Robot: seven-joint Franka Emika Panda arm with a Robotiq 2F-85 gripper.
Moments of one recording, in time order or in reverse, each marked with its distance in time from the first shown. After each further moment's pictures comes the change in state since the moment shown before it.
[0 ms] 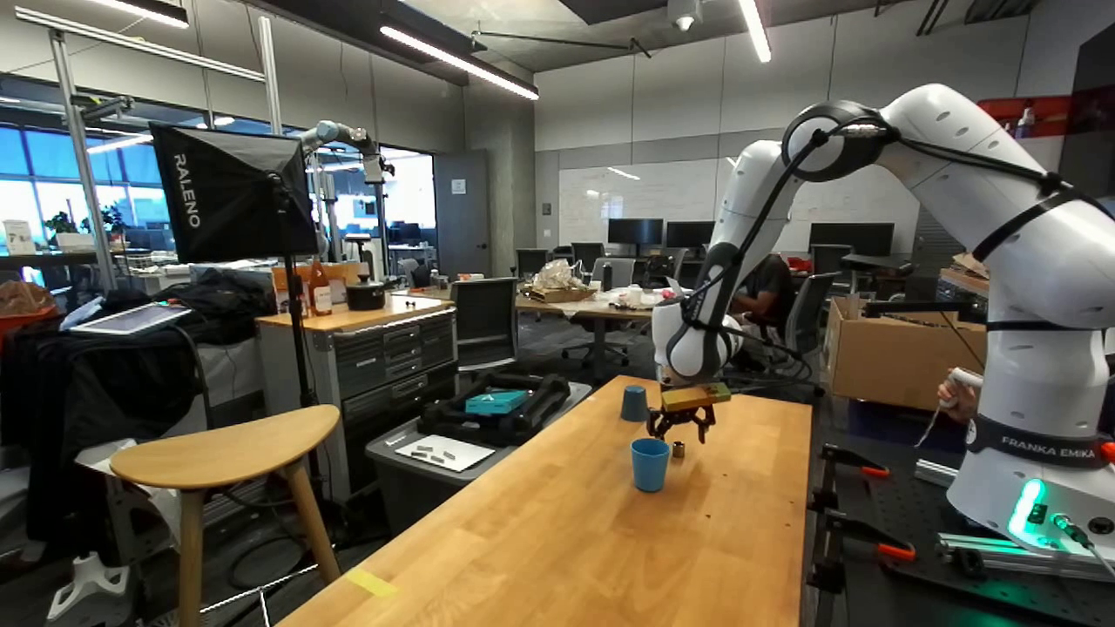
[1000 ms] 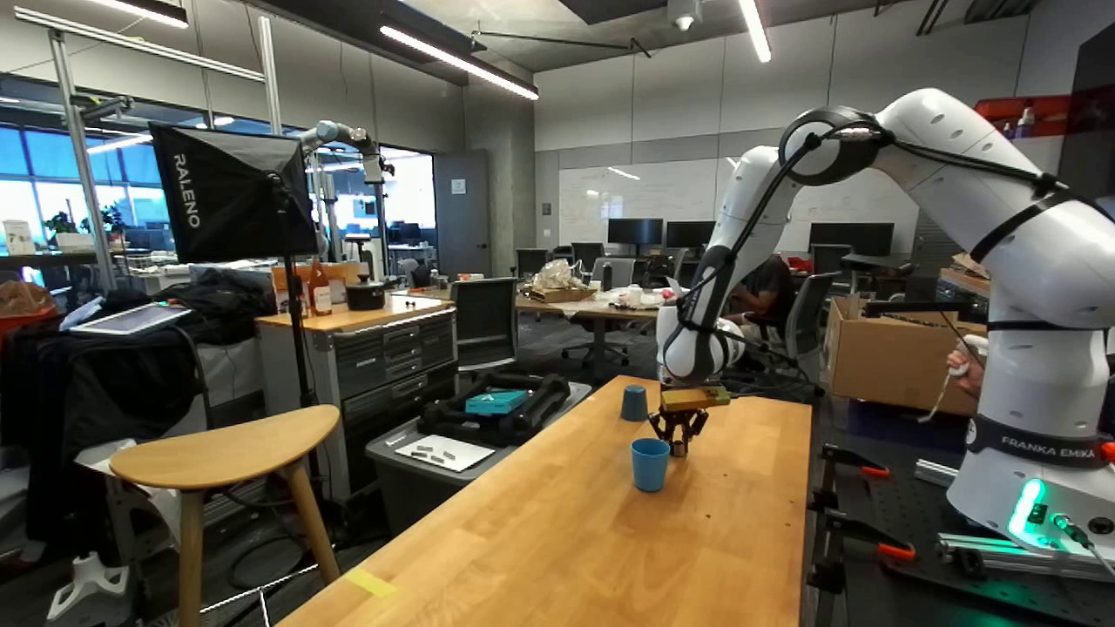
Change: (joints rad) arm -0.036 0.019 0.034 0.003 0.131 0.071 -0.116
